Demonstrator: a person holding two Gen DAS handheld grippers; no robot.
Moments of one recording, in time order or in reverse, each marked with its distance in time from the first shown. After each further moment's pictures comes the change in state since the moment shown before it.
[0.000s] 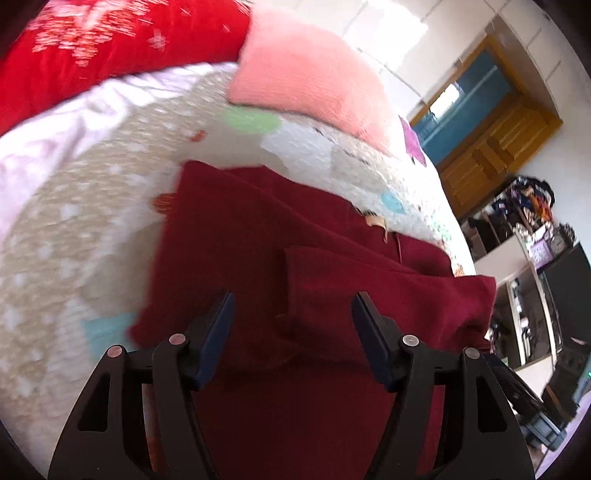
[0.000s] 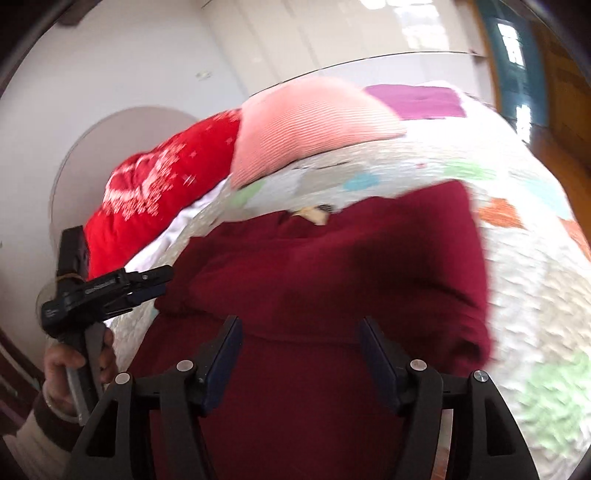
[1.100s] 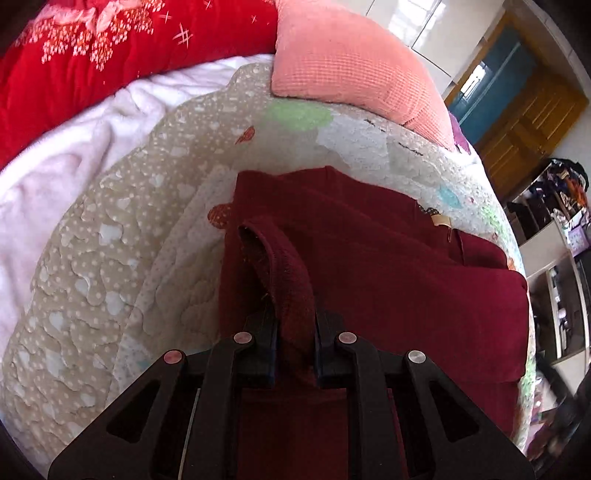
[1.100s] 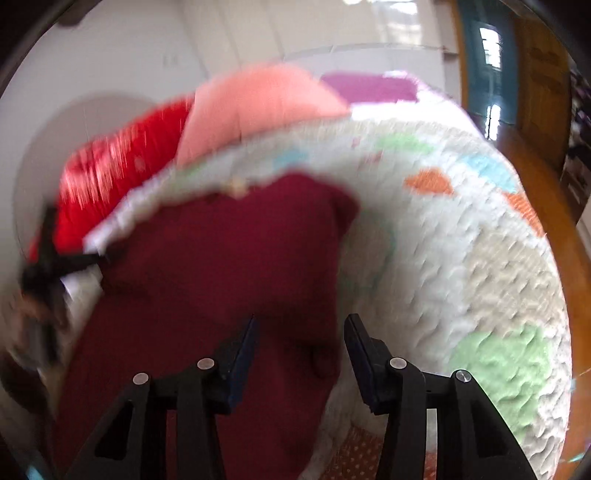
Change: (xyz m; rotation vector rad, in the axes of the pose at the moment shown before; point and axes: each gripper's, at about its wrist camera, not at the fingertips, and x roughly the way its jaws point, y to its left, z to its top) left arm 0.000 0.040 0.021 0.046 0.018 0.178; right arm -0.008 -0.044 -0.001 0.005 0.016 -0.157
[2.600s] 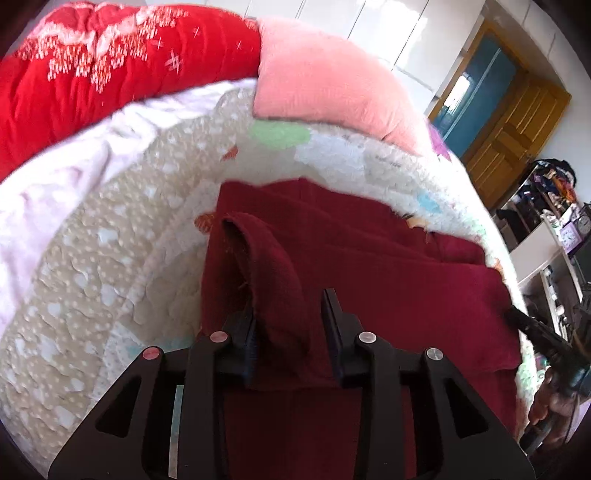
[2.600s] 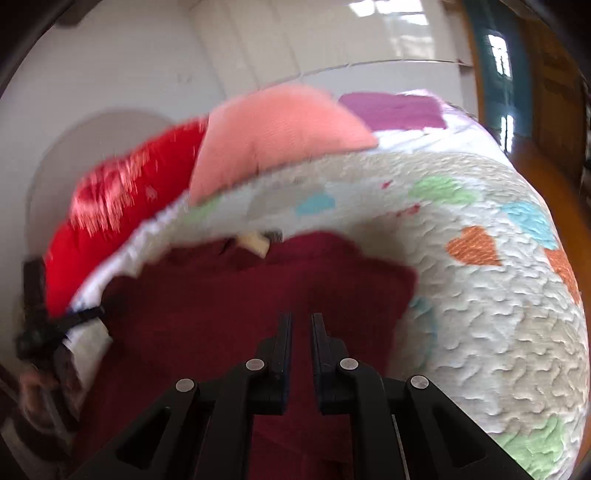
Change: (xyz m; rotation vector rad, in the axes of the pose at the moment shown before) left arm -0.008 -0.014 -0.019 0.019 -0.087 -0.023; right arm 0.058 0.014 0.053 -0.072 0.000 0.033
